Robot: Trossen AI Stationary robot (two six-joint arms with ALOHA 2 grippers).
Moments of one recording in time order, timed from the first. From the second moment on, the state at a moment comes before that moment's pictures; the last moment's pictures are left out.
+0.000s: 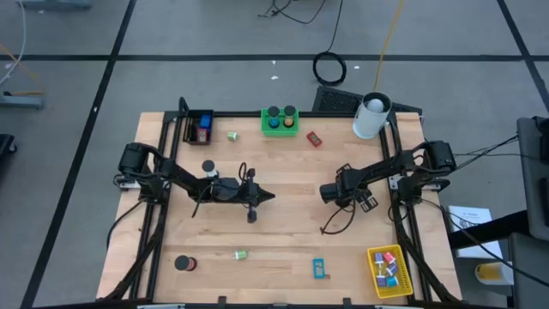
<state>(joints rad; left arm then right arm) -0.09 1.79 0.52 1.00 -0.13 0.00 0.05 1.68 0.79 -1.07 0.32 -0.45</state>
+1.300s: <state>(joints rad) -0.08 1.88 0.72 0.88 -0.18 0.04 0.12 1.35 0.21 1.11 0.13 -0.11</state>
